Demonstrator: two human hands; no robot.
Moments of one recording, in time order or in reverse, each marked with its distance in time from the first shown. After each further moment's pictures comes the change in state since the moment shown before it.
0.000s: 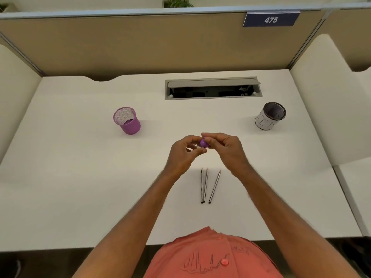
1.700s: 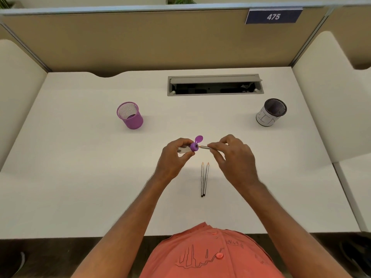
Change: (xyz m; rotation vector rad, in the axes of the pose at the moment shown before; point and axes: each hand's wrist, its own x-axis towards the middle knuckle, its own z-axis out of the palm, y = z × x) left_hand -0.039 -0.012 -0.021 0.205 0.067 0.070; right_hand -0.058 -0.010 -0.004 -1.099 0.173 -0.355
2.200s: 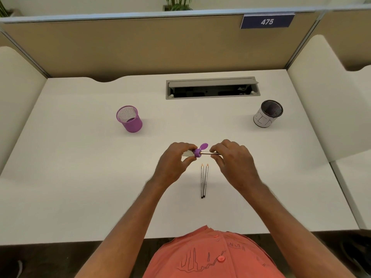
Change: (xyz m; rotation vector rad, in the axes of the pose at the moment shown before) left_hand -0.007 0.013 -0.007 0.295 -0.075 0.161; right_hand -0.006 0.002 -0.003 -0.072 -0.028 -0.096
